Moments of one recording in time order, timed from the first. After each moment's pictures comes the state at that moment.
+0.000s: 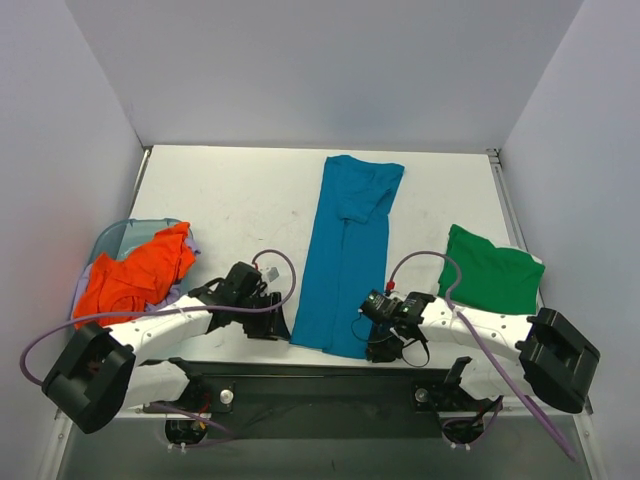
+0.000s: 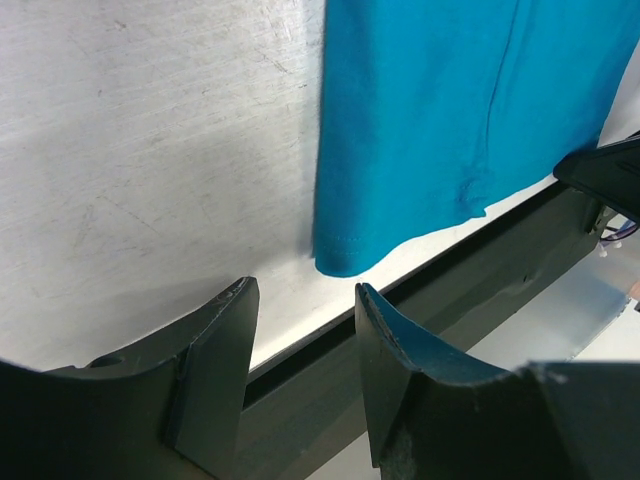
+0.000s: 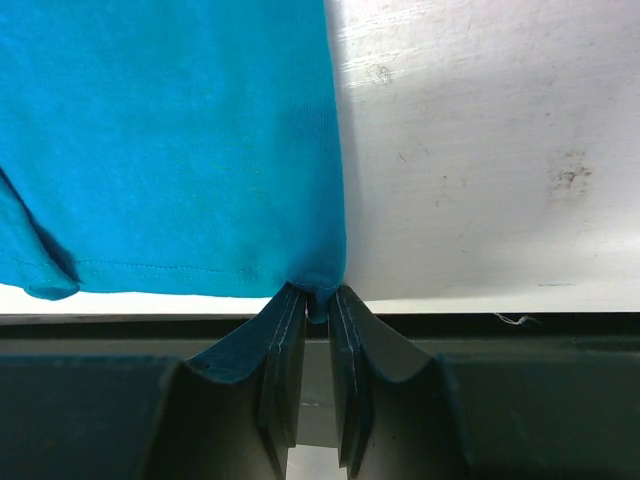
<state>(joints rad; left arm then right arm) -0.64 1.20 0.49 -0.34 0.38 -0.67 0.96 1.25 0.54 -0.67 0.02 1.23</state>
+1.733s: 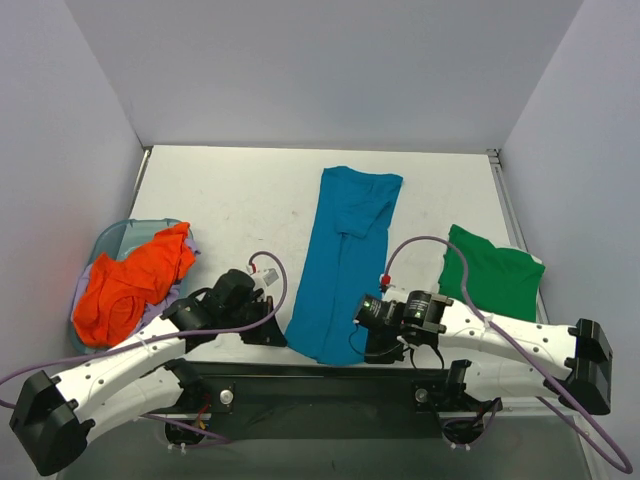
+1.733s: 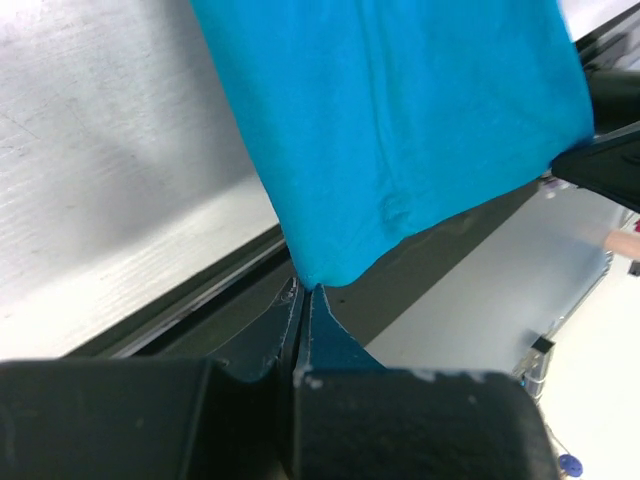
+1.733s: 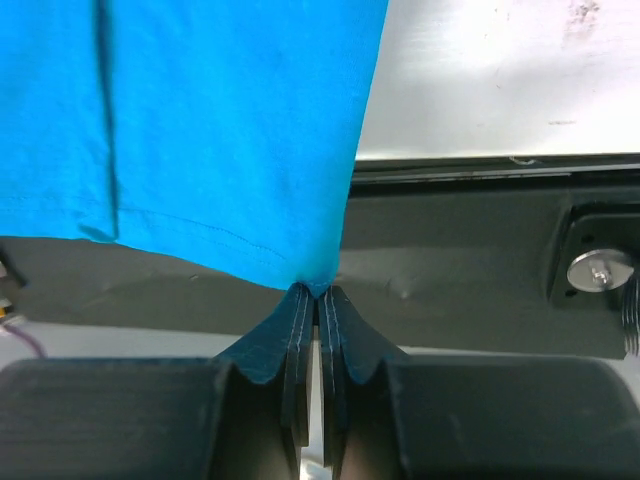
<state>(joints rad) -0.78 0.90 0.52 -0.51 0.35 -0.74 1.17 1.14 0.79 -1.00 0.10 1.33</state>
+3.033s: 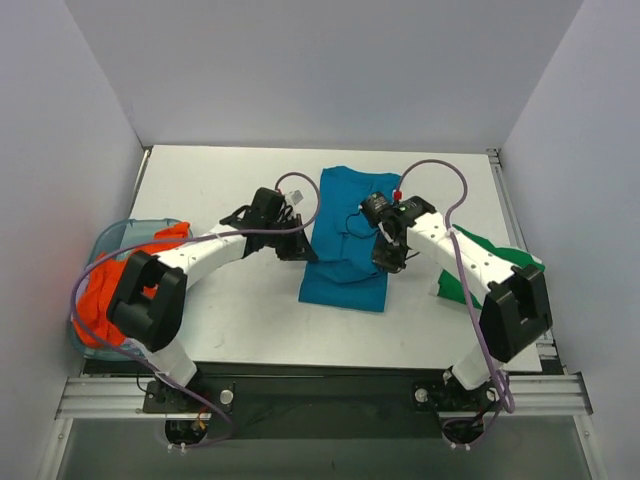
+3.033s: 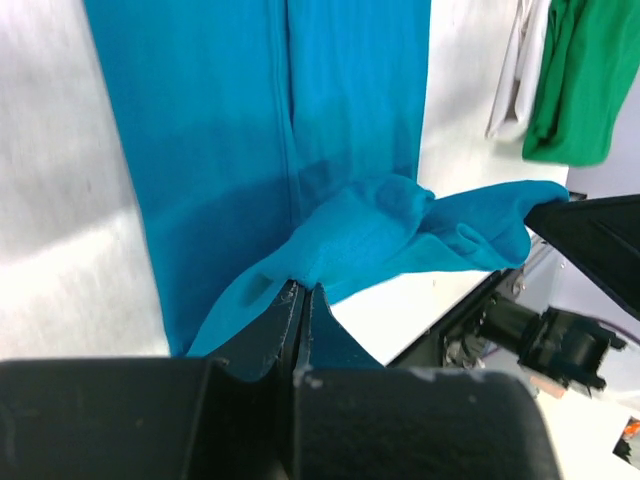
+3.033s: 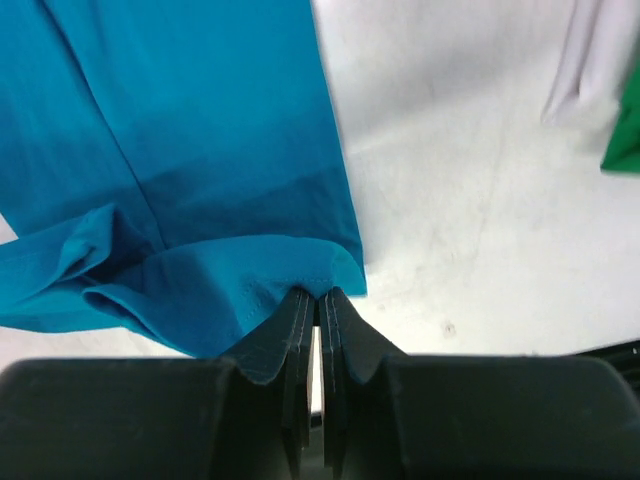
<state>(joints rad) -0.53 1.65 1.09 -0.28 0.44 -0.67 0.59 1.56 1.26 -1.05 0.29 0.92</state>
